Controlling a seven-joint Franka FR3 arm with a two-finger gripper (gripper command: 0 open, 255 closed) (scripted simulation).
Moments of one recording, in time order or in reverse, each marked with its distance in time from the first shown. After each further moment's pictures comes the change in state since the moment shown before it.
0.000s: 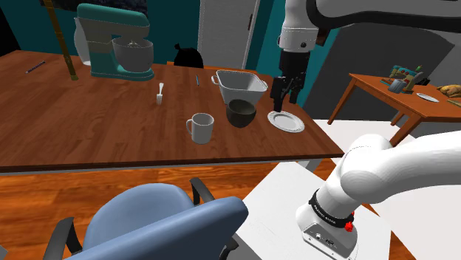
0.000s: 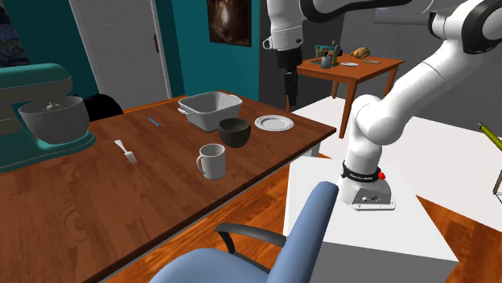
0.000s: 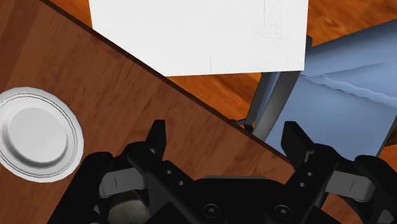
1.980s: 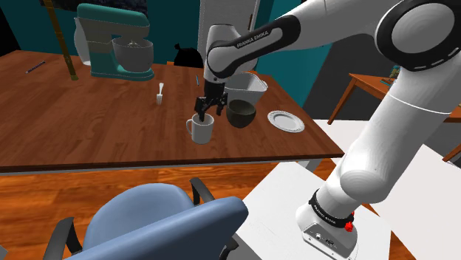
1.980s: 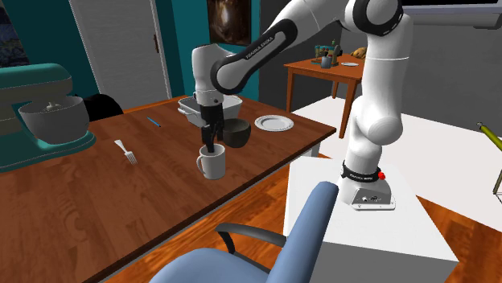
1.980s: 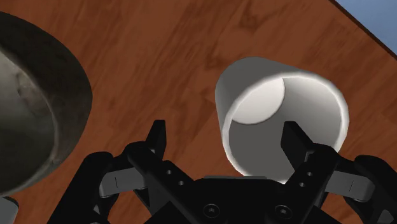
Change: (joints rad) arm -0.002 0.823 0.033 0.274 0.017 0.698 0.011
